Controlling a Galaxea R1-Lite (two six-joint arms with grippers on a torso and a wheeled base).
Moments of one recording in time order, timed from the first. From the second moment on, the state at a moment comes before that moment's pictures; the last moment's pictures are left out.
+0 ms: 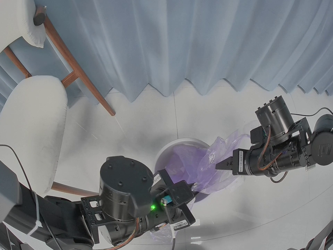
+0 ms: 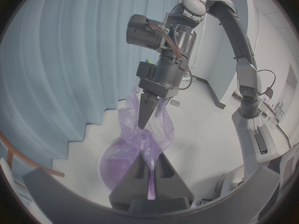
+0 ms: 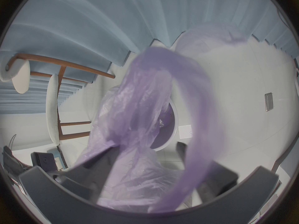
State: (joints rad) left arm -0.99 1.78 -0.64 -0.83 0.08 0.41; right arm 0.65 1.66 -1.05 0.24 -0.06 0.58
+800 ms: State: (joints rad) left arm -1.00 1.75 -0.65 -0.83 0.13 0.29; right arm 0.64 1.63 -1.10 0.06 0.03 0.51
